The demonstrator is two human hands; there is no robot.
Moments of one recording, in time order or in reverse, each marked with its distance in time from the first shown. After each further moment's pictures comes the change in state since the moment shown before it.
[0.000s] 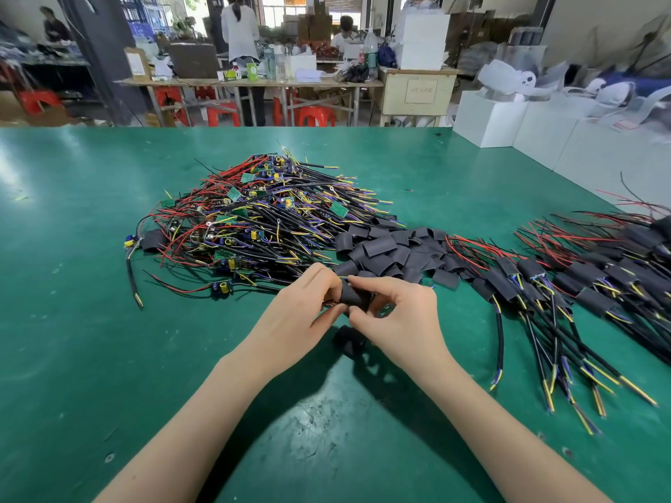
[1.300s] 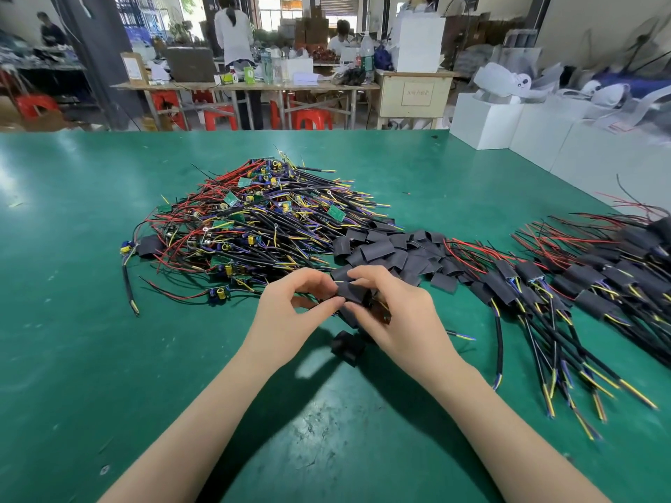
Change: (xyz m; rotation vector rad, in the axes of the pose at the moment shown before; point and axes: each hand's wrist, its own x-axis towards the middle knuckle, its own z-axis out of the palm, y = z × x) left_hand -0.001 -0.005 0.004 -0.478 0.159 -0.377; right_hand 0.004 0.008 -0.011 -0.113 -0.100 -0.269
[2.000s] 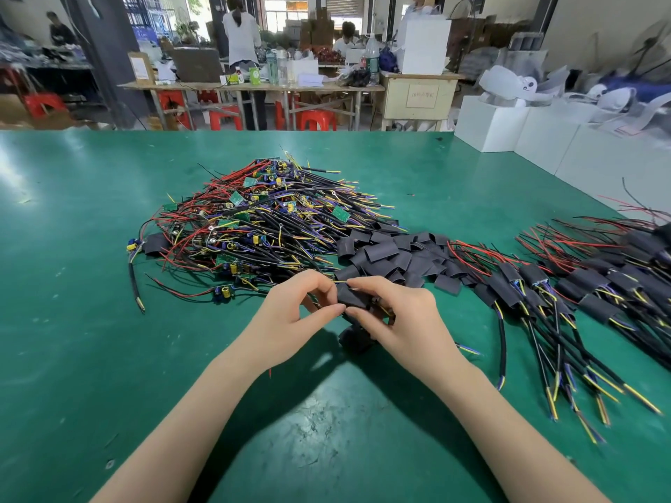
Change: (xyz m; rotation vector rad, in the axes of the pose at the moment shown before) left_hand 0.000 0.000 -0.014 0.138 -0.200 0.145; right_hand 0.000 0.005 0.000 0.014 -0.053 -0.014
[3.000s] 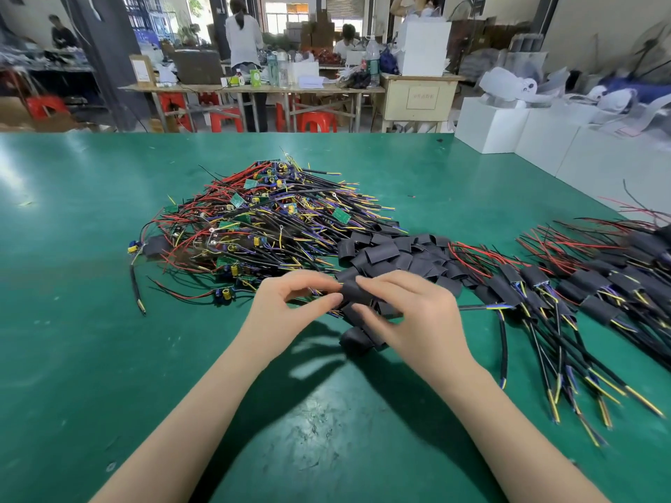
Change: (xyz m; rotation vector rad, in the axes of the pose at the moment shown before) left_hand 0.004 -0.001 0.000 -0.229 0.169 -0.171; right_hand 0.001 0.000 -0.006 -0.194 0.240 -0.178
